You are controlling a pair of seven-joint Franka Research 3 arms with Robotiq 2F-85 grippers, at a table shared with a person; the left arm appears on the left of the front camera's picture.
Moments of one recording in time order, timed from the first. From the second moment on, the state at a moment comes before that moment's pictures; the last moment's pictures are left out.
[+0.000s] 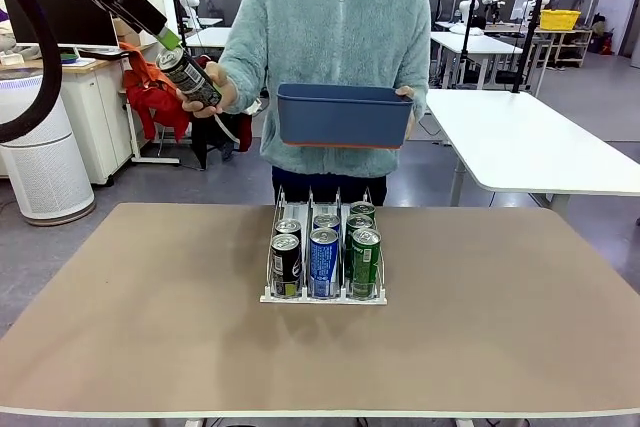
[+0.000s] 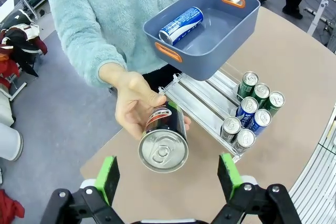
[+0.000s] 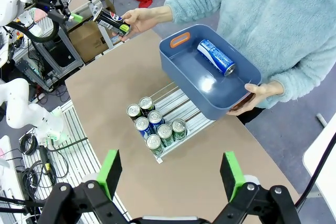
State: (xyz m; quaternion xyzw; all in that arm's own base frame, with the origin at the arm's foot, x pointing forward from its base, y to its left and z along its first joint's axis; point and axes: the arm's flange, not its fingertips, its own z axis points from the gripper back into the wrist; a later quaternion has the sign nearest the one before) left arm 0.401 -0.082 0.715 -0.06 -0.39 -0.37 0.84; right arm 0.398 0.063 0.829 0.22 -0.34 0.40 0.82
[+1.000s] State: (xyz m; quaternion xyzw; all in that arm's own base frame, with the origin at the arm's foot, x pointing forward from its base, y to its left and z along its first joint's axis) left arm 0.436 -0.100 0.668 -0.06 -0.38 -0.37 0.85; right arm 0.398 0.063 0.829 0.22 -0.34 0.40 0.82
